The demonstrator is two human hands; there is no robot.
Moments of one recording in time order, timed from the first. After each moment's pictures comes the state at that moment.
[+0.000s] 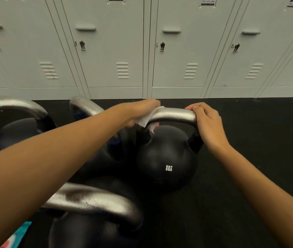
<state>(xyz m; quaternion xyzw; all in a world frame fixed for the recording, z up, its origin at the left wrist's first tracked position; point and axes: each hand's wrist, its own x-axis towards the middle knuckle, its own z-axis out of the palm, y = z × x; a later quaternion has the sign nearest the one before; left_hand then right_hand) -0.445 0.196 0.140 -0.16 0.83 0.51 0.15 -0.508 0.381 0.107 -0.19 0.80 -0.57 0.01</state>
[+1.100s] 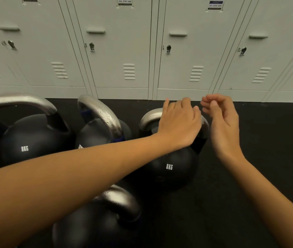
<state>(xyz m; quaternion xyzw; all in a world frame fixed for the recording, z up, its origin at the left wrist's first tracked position) -0.442 0.296 0.136 -0.12 0.94 0.24 -0.20 -0.489 0.402 0.119 -0.26 0.70 -0.66 -0.08</state>
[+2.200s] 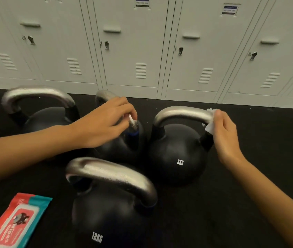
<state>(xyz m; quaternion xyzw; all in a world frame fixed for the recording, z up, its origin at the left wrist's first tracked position) -0.294 0.152 0.161 0.02 0.97 0.19 -0.14 -0.478 0.396 0.098 -0.18 0.77 -0.61 0.02</state>
